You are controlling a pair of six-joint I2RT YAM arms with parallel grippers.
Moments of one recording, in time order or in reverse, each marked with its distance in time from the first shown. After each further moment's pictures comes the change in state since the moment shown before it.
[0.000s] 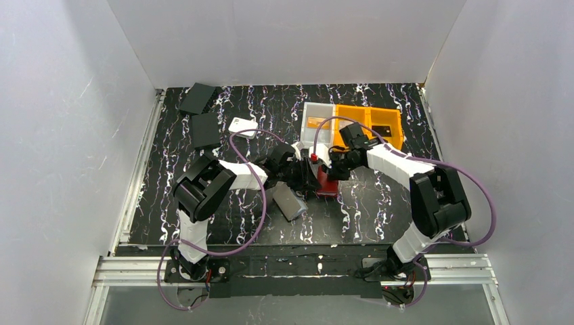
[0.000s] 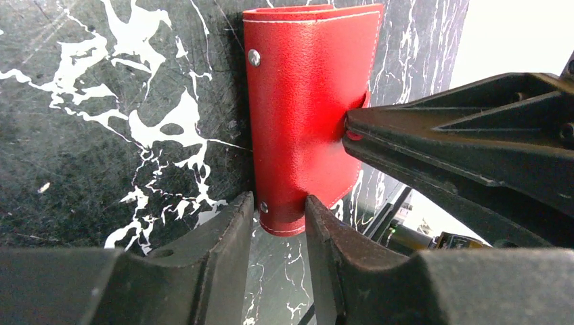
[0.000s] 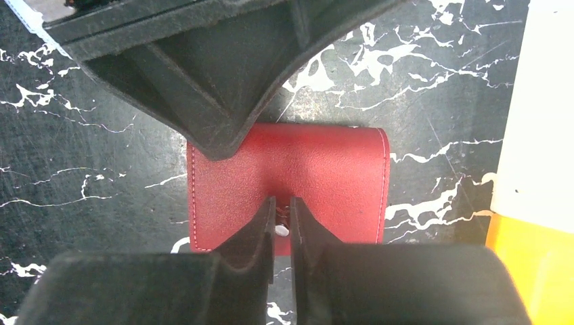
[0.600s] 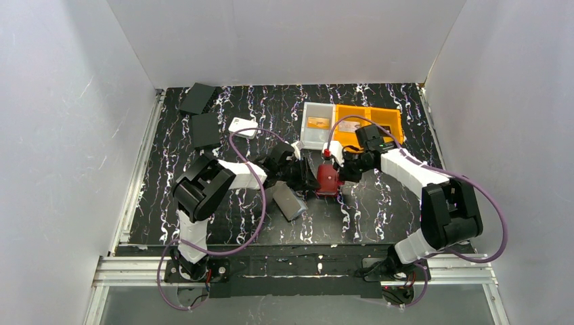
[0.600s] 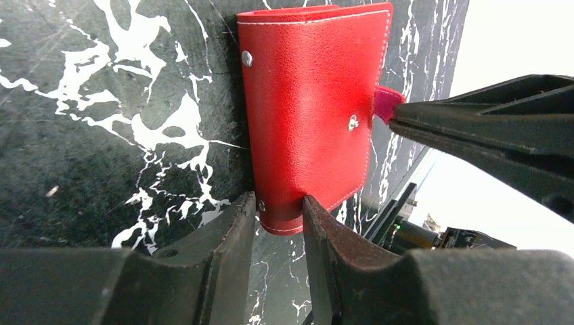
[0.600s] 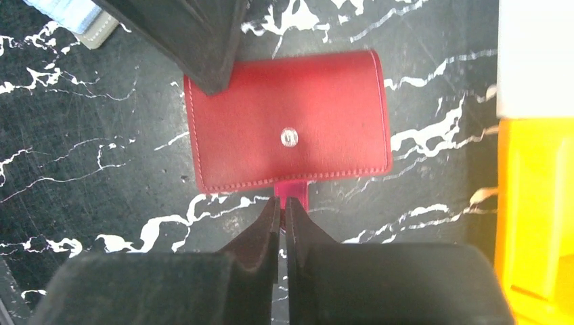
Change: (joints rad) left arm 0.008 0.003 0.003 0.005 0.021 0.019; right arm -0.090 -0.112 -0.071 -0.018 -0.014 0.066
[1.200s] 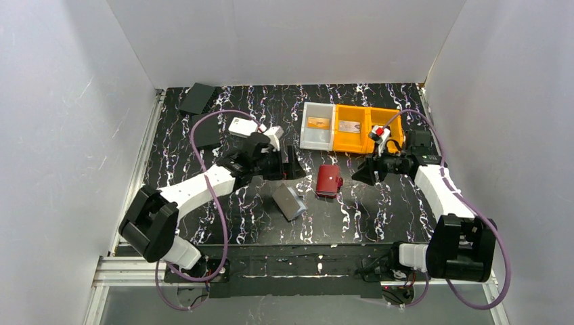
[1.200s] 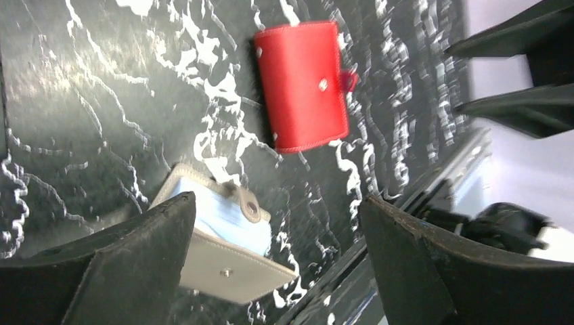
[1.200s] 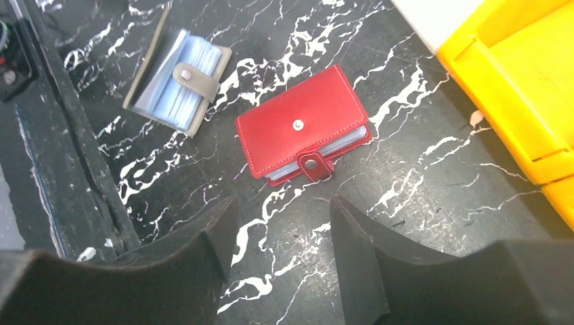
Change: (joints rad) left arm 0.085 -0.486 -0.121 -0.257 -0.119 0.236; right arm -0.370 -0.243 -0.138 0.044 -0.431 0.355
